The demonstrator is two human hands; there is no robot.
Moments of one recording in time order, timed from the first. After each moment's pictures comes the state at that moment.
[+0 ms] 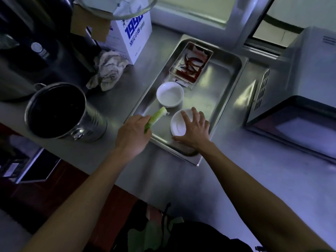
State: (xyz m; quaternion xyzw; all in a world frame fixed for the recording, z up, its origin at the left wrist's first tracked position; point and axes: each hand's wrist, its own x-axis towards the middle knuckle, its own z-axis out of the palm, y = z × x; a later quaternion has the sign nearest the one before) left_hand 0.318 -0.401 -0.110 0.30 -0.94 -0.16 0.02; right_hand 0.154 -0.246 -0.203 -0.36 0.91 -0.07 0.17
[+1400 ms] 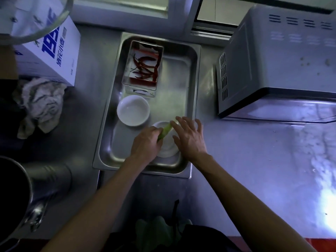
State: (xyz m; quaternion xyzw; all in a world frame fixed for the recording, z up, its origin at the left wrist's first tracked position) left_hand 0.196 -0.392 -0.193 0.07 -0.96 -0.26 -0.07; right_hand 0.135 -0.222 -0.180 -0.30 0.95 -0.07 0.09
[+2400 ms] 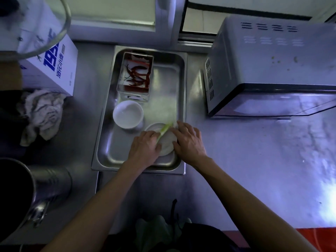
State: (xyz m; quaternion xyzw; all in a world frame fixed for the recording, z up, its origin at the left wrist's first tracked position) left_hand 0.207 -0.376 -0.172 0.03 -0.97 -0.19 -0.12; right_hand 0.155 -0.195 -0.165 -0.26 0.95 -0.10 0.13
